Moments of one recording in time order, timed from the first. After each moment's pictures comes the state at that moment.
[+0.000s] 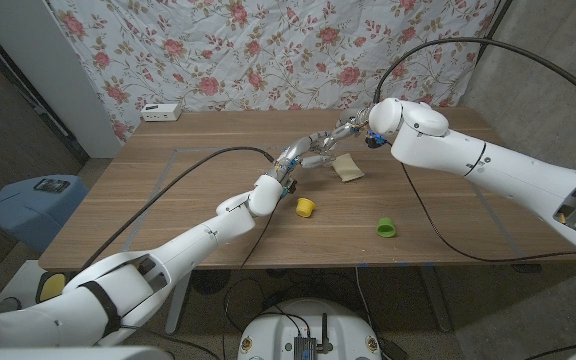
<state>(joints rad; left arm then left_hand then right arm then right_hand) 0.57 0.35 0.82 -1.18 0.25 -0.29 0.36 0.87 0.00 0.54 -0.15 0.17 0.29 -0.05 0.19 0.17 0.83 -0.12 0.19 0.19 0.86 -0.11 0.17 0.16 0.35 -0.04 0.18 0.16 -0.21 -0.77 -1.04 -2.00 -0.31 -0.92 0.49 0.71 0.02 0.29 -0.18 0.19 0.52 0.00 0.23 0.26 0.04 0.16 0.19 0.19 0.04 0.21 0.19 0.19 0.26 0.19 0.19 0.17</state>
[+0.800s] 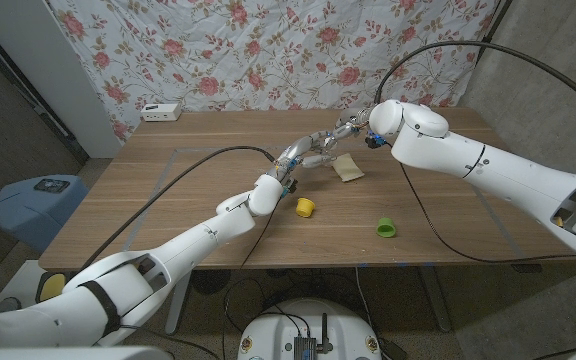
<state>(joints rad) 0.57 0.36 0.82 -1.19 0.26 -0.29 0.36 0.87 0.00 0.54 -0.15 0.17 0.29 -0.05 0.19 0.17 0.83 -0.12 0.19 0.19 0.86 -0.11 0.17 0.16 0.35 -0.04 0.18 0.16 -0.24 -0.76 -1.01 -1.99 -0.31 -0.89 0.45 0.76 0.03 0.32 -0.17 0.19 0.60 -0.02 0.26 0.27 0.08 0.16 0.20 0.19 0.08 0.21 0.19 0.19 0.29 0.17 0.19 0.17</state>
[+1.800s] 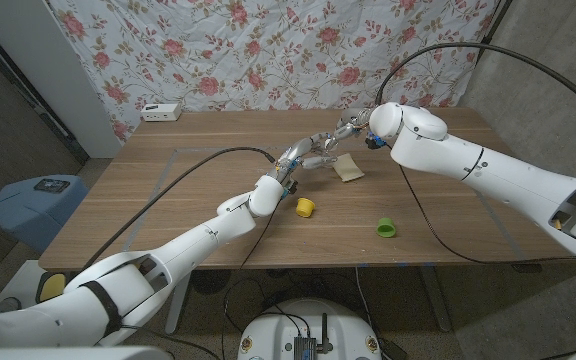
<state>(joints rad) 0.57 0.35 0.82 -1.17 0.25 -0.29 0.35 0.88 0.00 0.54 -0.15 0.17 0.29 -0.06 0.19 0.17 0.83 -0.12 0.19 0.19 0.86 -0.11 0.17 0.16 0.35 -0.04 0.18 0.16 -0.26 -0.75 -1.00 -1.97 -0.31 -0.90 0.42 0.79 0.02 0.33 -0.16 0.18 0.74 -0.03 0.32 0.28 0.13 0.14 0.21 0.19 0.11 0.21 0.20 0.19 0.32 0.17 0.19 0.17</state>
